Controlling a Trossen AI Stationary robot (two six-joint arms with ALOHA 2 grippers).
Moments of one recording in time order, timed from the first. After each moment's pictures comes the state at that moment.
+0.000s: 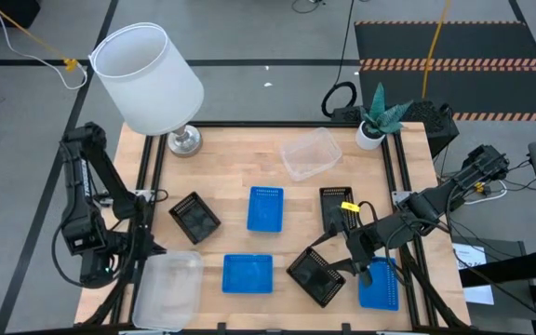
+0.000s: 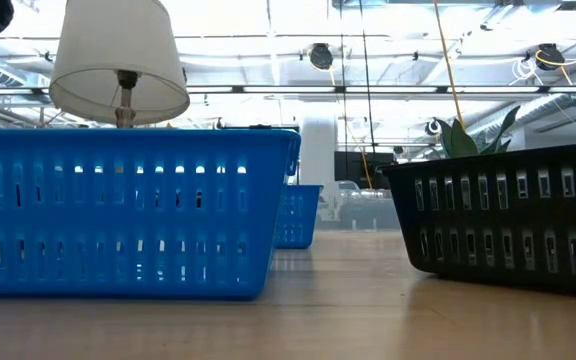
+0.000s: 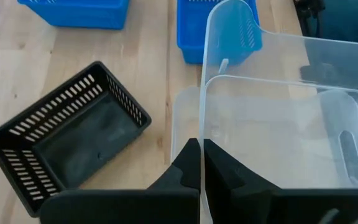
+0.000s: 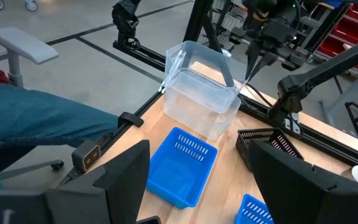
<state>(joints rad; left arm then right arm) -1.30 1.03 0.90 -1.14 -0.63 -1.21 0.56 1.16 1.10 -0.29 0.21 -0.16</state>
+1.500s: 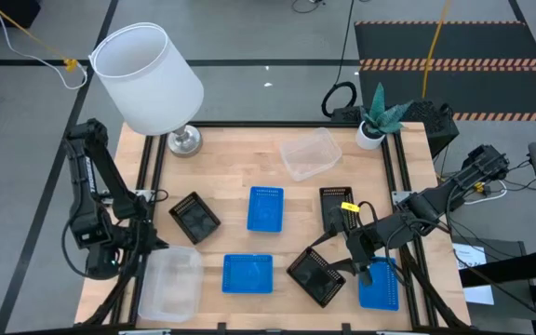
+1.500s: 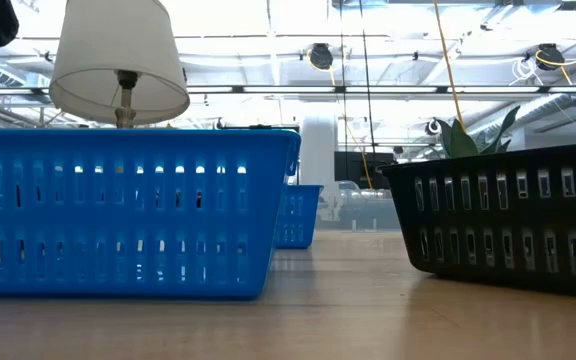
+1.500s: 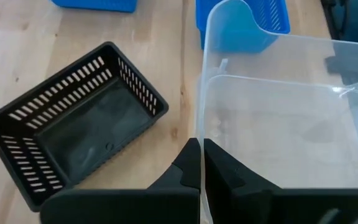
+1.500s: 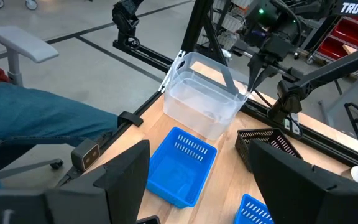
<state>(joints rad) -1.28 0.94 0.75 -1.09 -0.62 -1.23 0.56 1.16 1.10 -0.29 0.21 -0.16</state>
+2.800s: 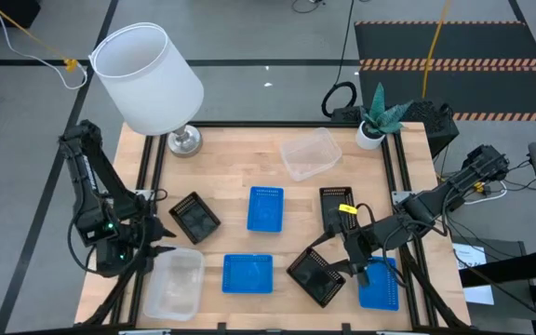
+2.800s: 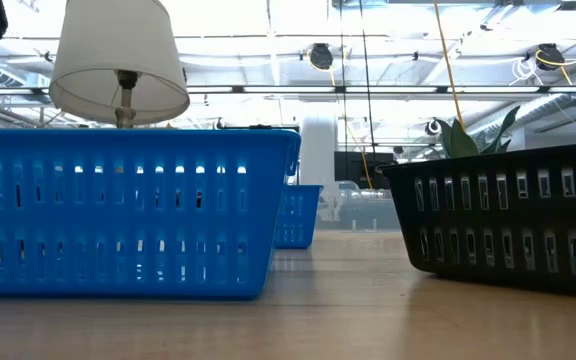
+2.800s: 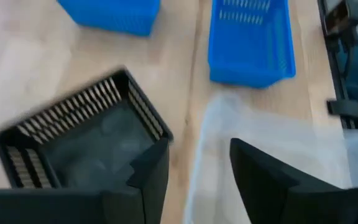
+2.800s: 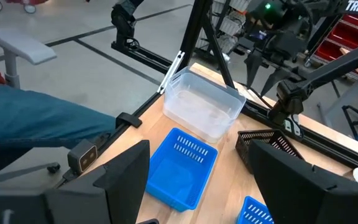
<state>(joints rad) -1.14 0.94 0.80 -1.05 -0.67 -1.15 0.56 1.17 1.04 -0.21 0.21 -0.17</state>
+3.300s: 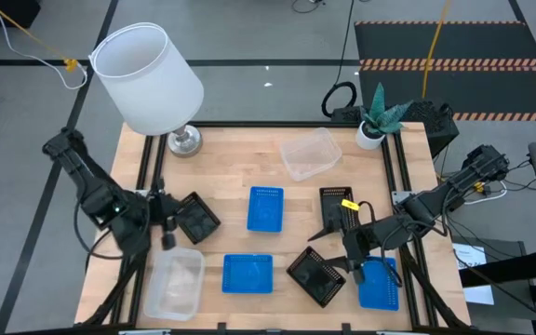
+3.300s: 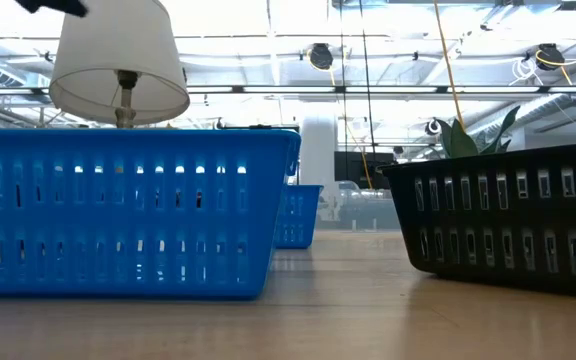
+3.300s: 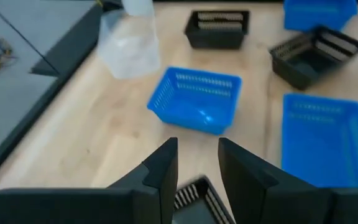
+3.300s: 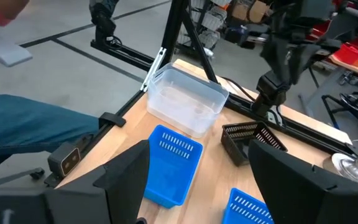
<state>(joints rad) -0.78 0.94 0.96 -0.99 -0.86 -0.73 0.56 1.17 1.04 -0.21 0.29 -0.14</state>
